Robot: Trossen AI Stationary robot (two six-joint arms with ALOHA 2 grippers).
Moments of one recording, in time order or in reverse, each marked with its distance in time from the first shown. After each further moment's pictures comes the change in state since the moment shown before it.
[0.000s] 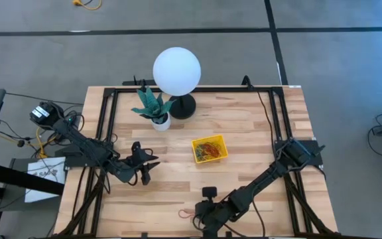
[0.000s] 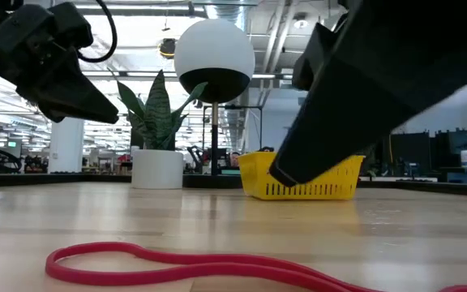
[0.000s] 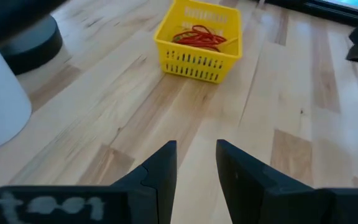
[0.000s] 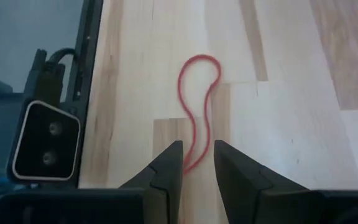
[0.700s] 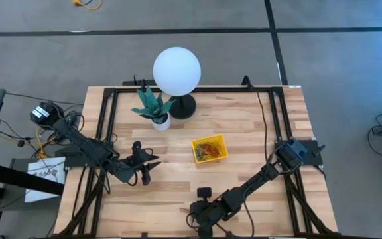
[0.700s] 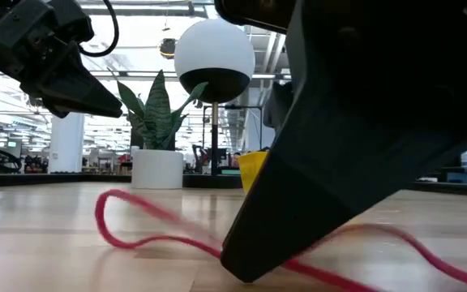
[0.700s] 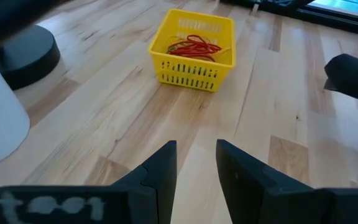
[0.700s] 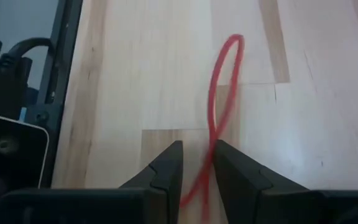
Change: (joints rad) left arm 0.000 0.000 0.001 0.043 -0.013 0.064; right arm -0.044 0.124 0.047 0.020 -0.066 -0.031
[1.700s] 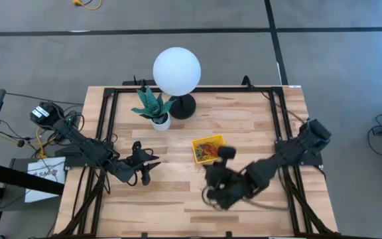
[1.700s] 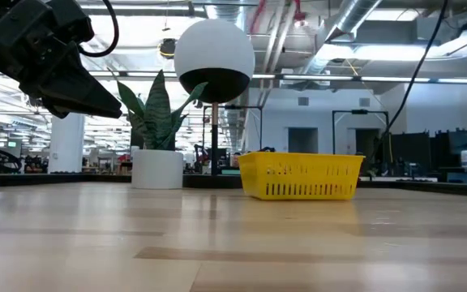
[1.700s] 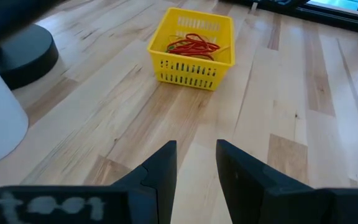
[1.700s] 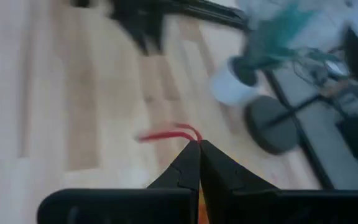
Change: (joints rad) left arm 0.000 0.000 0.000 -0.003 0.006 0.001; right arm -0.048 -0.476 0.107 -0.655 0.621 -0.167
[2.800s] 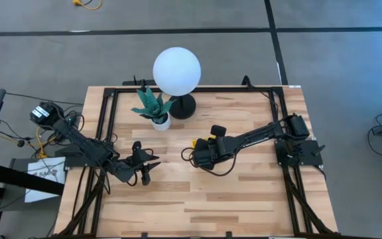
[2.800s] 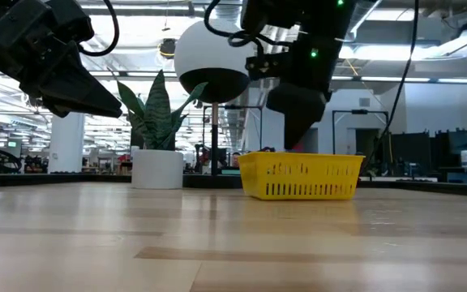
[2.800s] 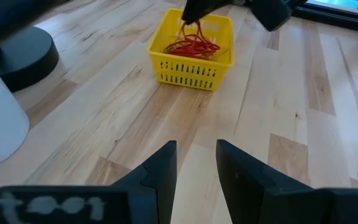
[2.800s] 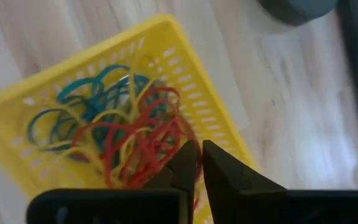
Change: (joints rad) left arm 0.000 0.000 0.001 -0.001 -0.001 0.011; right arm -0.384 0.171 -0.153 -0.062 -0.312 0.037
